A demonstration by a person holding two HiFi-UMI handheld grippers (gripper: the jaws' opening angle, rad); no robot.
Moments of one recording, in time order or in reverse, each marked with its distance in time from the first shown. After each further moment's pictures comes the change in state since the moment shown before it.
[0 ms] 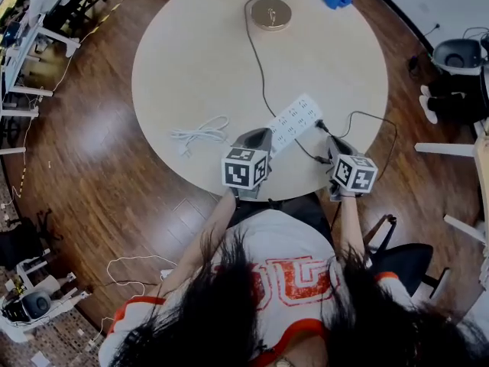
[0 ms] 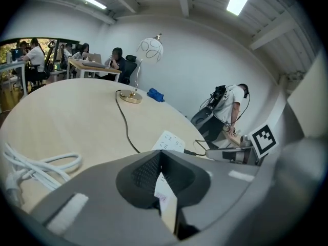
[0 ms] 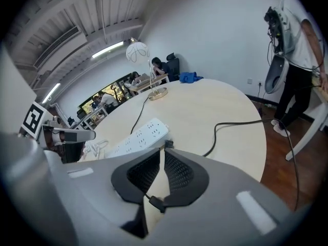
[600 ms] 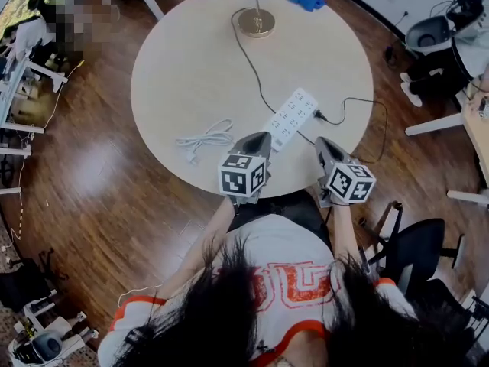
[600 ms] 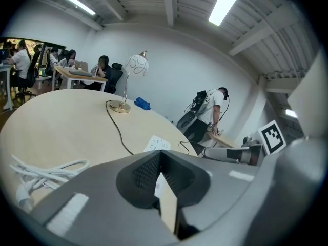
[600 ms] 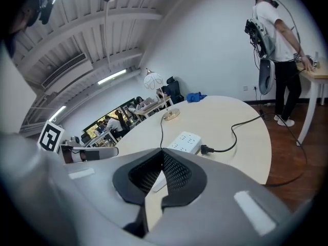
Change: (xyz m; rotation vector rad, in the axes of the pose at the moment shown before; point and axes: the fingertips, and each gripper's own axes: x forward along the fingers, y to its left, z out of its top) left arm -0.047 -0.011 0.003 0.095 -0.074 -0.154; right arm -0.053 0.090 0.000 0.111 -0.273 0.058
